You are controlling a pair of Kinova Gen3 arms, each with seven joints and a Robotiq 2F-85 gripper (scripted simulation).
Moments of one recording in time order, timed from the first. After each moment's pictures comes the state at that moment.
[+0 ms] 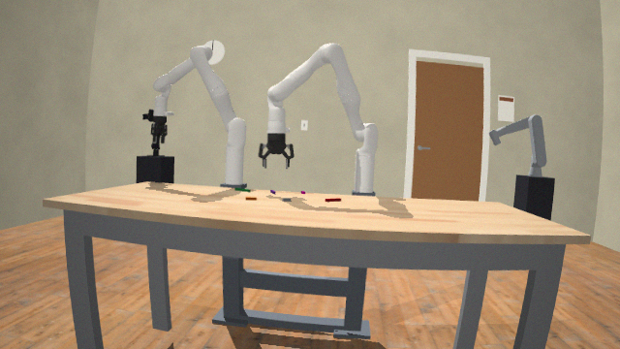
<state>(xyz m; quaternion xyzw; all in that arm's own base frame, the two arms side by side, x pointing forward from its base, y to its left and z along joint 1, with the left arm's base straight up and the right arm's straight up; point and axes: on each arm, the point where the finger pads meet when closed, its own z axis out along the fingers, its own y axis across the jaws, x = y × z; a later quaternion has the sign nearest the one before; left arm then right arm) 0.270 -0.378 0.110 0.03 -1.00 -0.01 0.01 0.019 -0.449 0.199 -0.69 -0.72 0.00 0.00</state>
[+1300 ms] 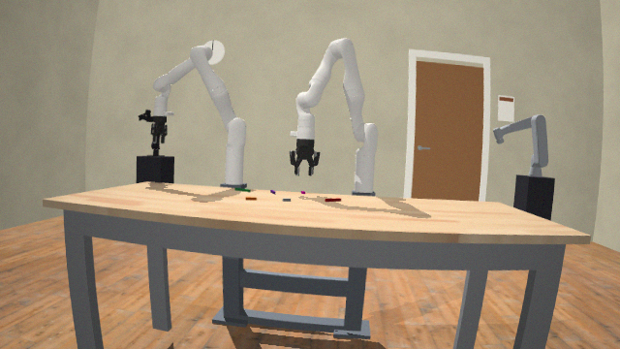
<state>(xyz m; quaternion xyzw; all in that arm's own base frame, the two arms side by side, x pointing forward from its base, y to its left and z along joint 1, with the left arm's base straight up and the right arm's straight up) 0.226 -0.264 0.091 0.31 -0.95 0.00 0.00 0.019 -0.449 0.199 -0.69 -0.72 0.00 0.00</state>
